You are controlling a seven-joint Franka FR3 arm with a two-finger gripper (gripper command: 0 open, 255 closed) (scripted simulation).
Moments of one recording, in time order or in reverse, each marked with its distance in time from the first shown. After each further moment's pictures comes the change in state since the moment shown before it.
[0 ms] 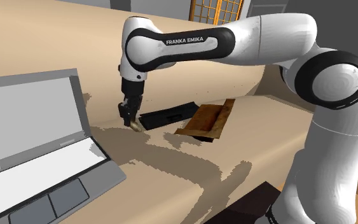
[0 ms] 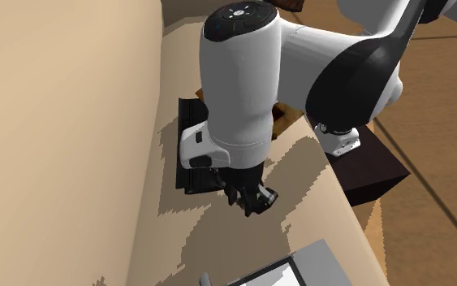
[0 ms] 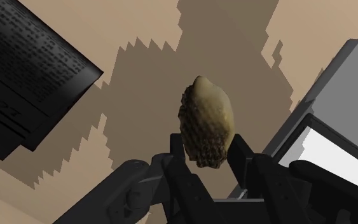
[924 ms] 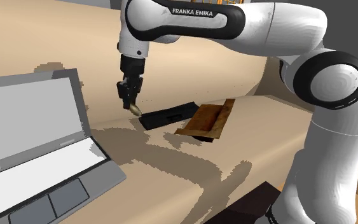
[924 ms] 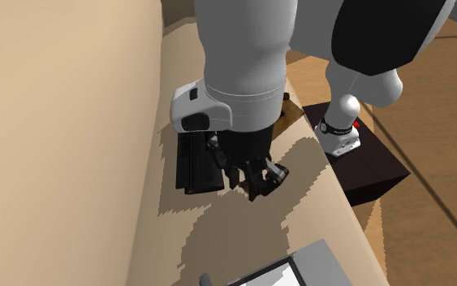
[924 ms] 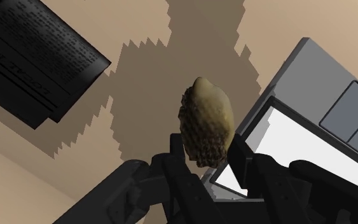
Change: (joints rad) arm 0.002 0.009 0.001 0.198 -0.005 -0.189 0.020
